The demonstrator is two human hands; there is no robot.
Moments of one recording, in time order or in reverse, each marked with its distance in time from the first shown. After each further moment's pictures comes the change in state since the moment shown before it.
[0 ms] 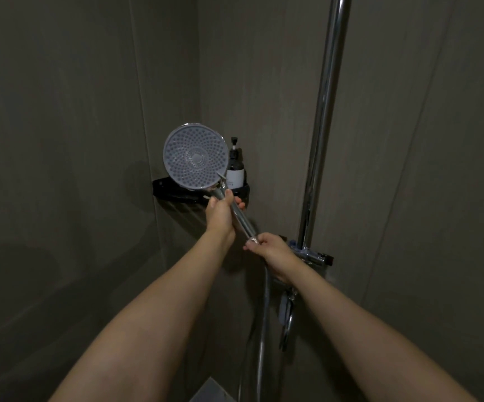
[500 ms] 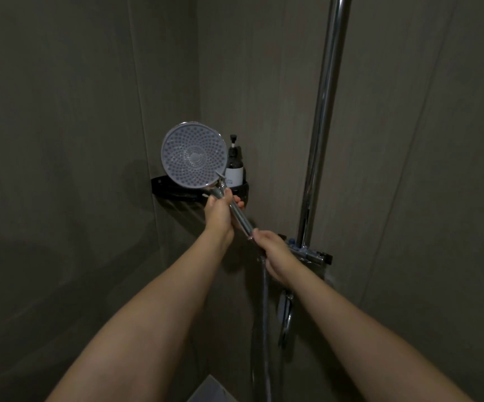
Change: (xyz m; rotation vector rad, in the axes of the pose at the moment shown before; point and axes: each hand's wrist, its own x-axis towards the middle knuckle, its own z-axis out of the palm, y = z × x) left_hand 0.006 -0.005 -0.003 0.062 0.000 0.003; right_hand 0.006 0.008 -0.003 0.221 0.020 0.027
